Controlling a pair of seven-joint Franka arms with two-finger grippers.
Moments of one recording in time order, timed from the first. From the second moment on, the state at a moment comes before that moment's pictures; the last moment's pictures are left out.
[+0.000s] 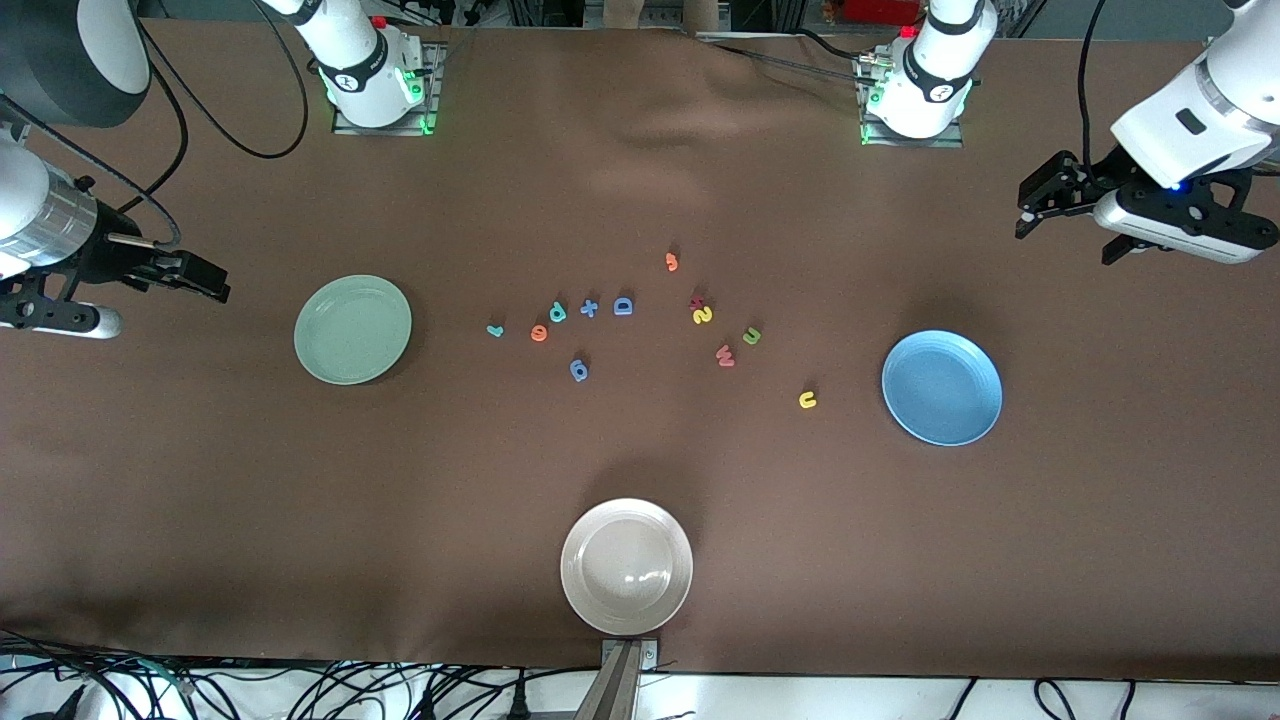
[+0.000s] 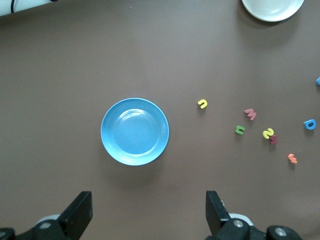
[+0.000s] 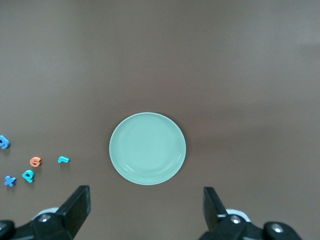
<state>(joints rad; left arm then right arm) -0.05 -0.09 -0.08 -1.73 -0.03 1.69 0.18 0.17 0.10 -0.15 -1.66 -0.01 1.69 0.16</state>
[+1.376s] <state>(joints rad) -0.02 -0.10 -0.08 -1.73 0.00 1.69 0.18 0.17 0.10 -0.15 -1.65 -0.01 1.66 0.16</state>
